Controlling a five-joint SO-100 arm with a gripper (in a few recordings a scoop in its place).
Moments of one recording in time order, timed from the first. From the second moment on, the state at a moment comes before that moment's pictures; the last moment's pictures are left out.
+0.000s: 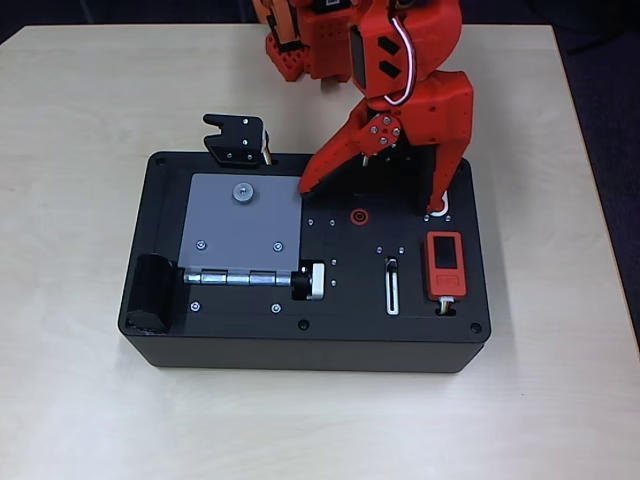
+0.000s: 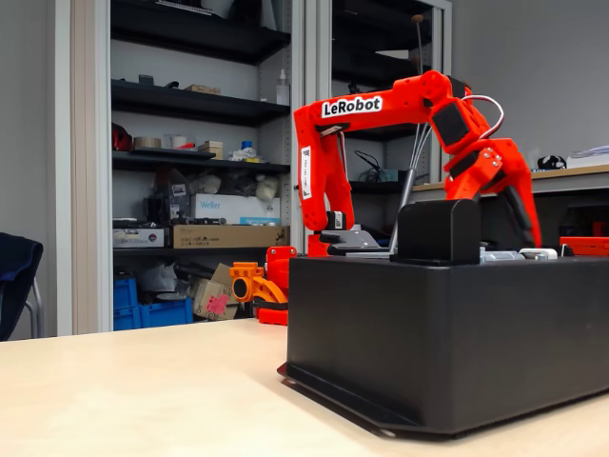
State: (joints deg) arm -20.0 102.1 102.4 64.0 102.6
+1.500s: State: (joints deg) arm -22.0 103.5 102.2 64.6 104.2
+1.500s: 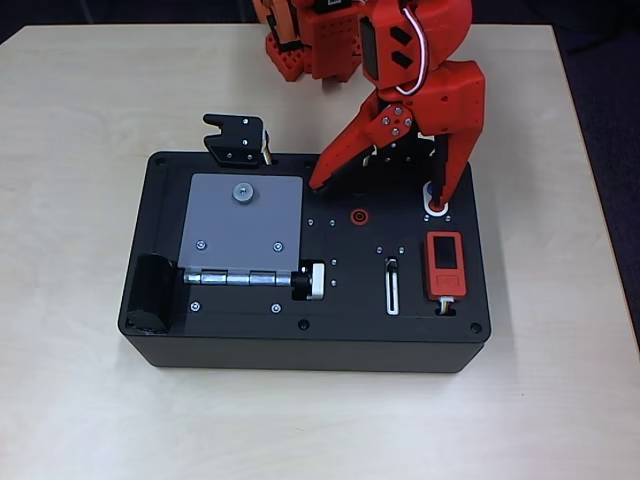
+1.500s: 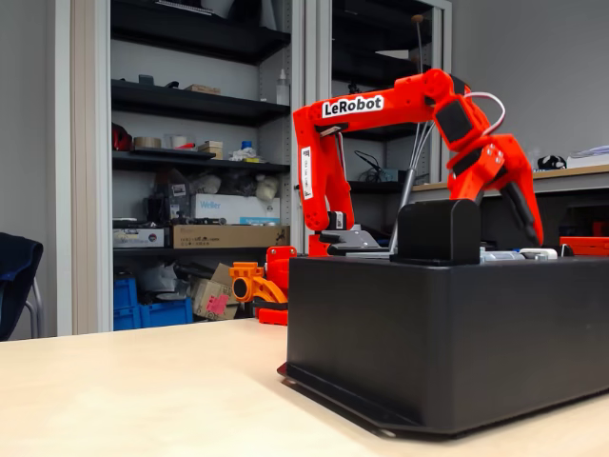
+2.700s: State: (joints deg) arm -22.5 104.9 104.4 62.8 103.4
